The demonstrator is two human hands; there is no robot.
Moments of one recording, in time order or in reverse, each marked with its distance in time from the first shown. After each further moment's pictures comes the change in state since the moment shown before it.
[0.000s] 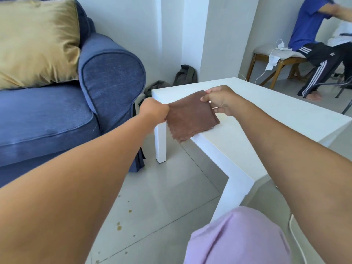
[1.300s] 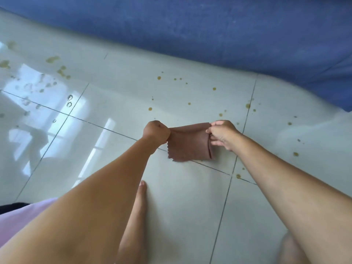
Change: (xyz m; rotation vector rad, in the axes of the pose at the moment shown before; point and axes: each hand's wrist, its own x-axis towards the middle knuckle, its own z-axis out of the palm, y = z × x) left_hand -0.133 -0.541 -0.304 -0.032 0.457 -0.994; right_hand -0.171 0.242 0.585 -0.316 -0.839 0.555
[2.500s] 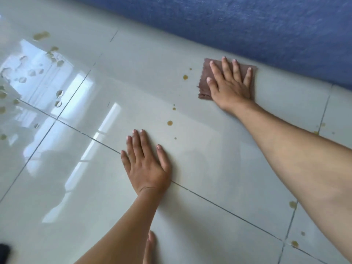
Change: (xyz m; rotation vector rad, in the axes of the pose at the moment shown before) left_hand 0.080 -0.087 0.009 0.520 0.553 0.133; right_hand 0.193 -0.108 0.094 -1.274 0.315 -0.730
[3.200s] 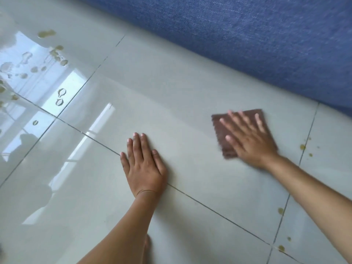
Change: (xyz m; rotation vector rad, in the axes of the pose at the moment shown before) left_hand 0.001 0.000 -0.001 -0.038 -0.004 -0.003; right_hand -0.103 0.072 0.009 -0.169 -0.085 -0.361
